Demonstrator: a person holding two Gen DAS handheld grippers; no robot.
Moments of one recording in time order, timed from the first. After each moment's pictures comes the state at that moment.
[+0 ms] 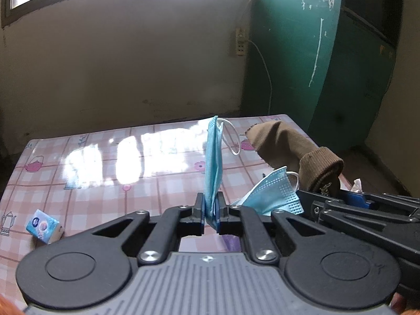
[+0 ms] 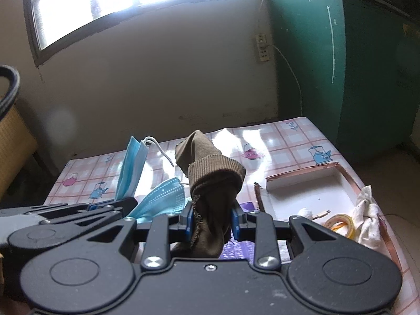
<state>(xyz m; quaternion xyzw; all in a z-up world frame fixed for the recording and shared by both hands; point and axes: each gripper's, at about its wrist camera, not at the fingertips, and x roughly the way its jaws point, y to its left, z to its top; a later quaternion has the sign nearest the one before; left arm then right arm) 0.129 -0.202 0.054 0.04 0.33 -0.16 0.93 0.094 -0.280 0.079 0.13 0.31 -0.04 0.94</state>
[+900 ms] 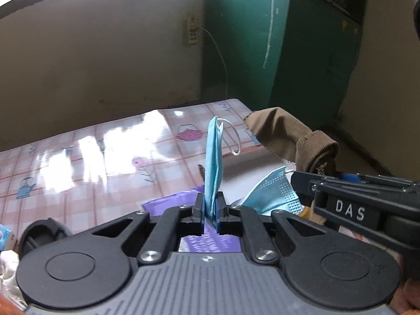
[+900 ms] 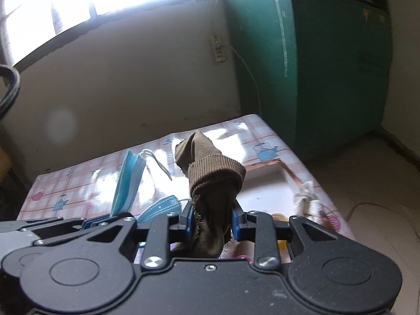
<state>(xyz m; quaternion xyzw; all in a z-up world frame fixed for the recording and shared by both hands) 0.121 -0.285 0.035 0.07 0.34 -0.23 0.91 0.071 -0.378 0.062 0.15 0.31 -0.11 0.93</state>
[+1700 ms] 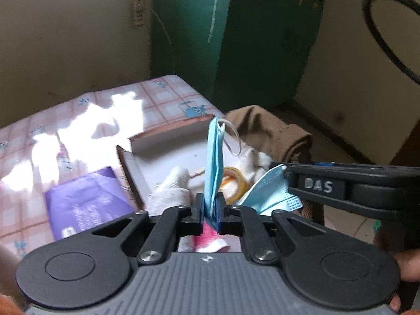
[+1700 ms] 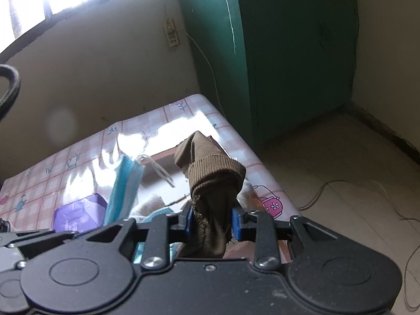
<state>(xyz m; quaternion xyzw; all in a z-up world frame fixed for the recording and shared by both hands) 0.117 -0.356 -0.011 0.07 0.37 -0.32 0.87 0.065 -0.457 0.020 0.17 0.35 -0.16 0.91</state>
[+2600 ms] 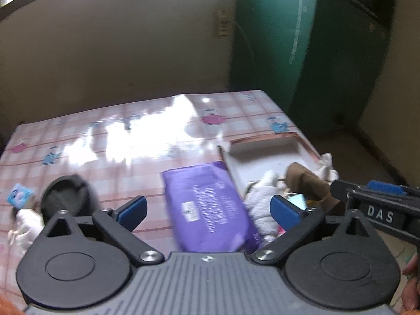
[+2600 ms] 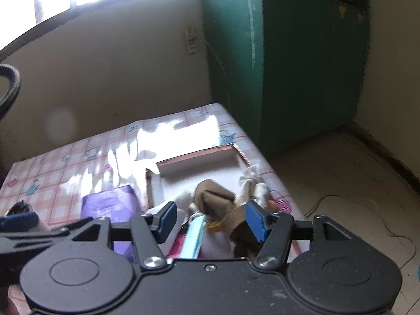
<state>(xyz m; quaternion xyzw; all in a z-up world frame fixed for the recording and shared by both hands) 0.095 -0.281 0.042 0.05 0.37 -0.14 0.92 0.048 -0.403 0.056 0.11 0.34 -0.15 0.92</state>
